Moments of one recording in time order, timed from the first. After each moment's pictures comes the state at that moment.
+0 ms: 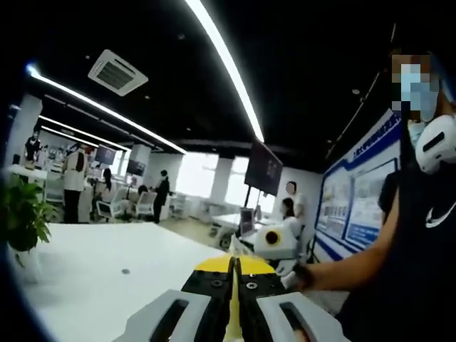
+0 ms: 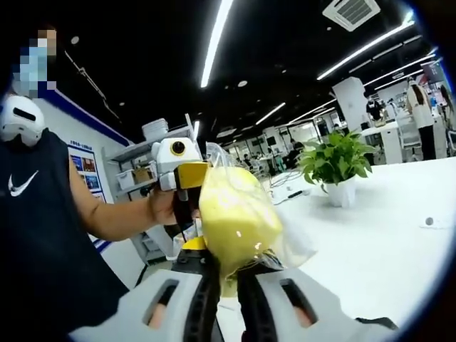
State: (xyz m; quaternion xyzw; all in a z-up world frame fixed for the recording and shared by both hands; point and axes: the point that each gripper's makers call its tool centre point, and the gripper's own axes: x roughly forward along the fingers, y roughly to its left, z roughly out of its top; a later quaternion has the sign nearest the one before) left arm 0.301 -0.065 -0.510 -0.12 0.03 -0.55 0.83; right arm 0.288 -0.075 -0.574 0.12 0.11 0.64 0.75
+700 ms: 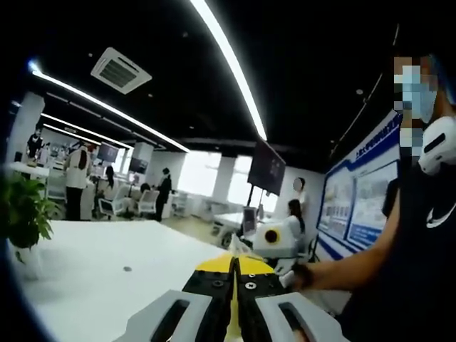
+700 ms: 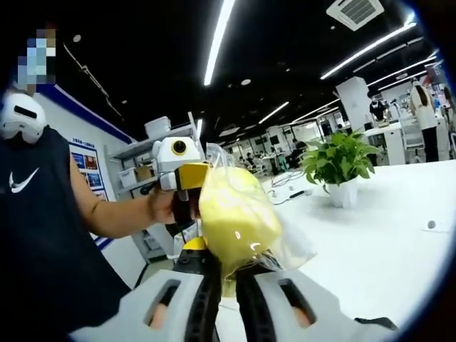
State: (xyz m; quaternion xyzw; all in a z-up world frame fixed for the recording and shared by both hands) left arm 0.309 -0.062 -0.515 -0.12 0.03 -0.54 0.83; right arm 0.299 -0.072 -0.578 0.12 0.11 0.65 0.74
